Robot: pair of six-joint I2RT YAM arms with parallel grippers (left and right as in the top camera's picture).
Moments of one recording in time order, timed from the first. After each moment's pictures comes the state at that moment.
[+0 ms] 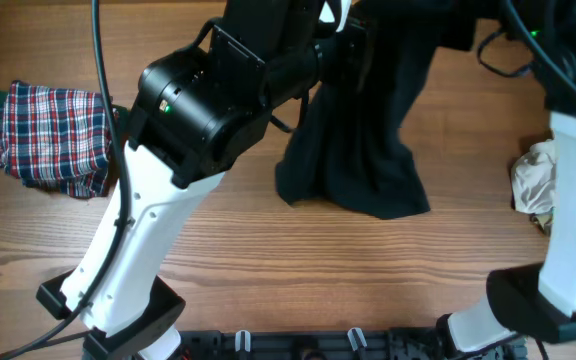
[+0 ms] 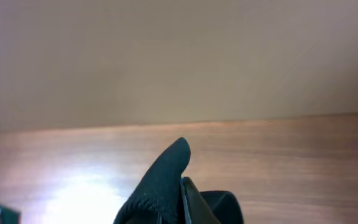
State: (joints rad) left arm -0.74 1.82 2.52 -1.12 0.02 -0.26; right arm 0.16 1.75 2.40 -1.16 0.02 0.18
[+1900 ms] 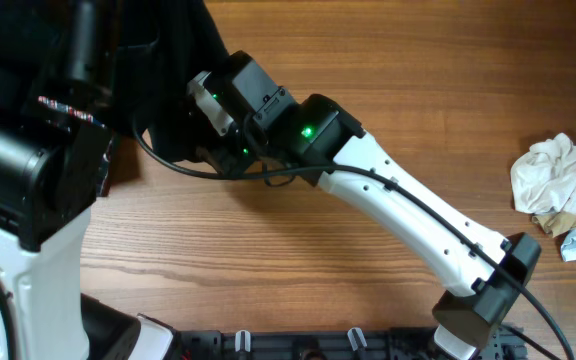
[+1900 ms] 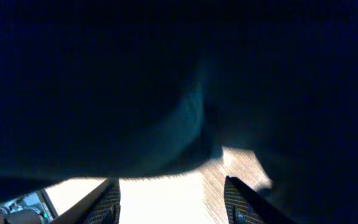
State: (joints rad) left arm -0.44 1.62 2.52 -0.57 -0.32 -0.06; right arm 0.87 1.85 1.93 -0.97 -0.14 0.08
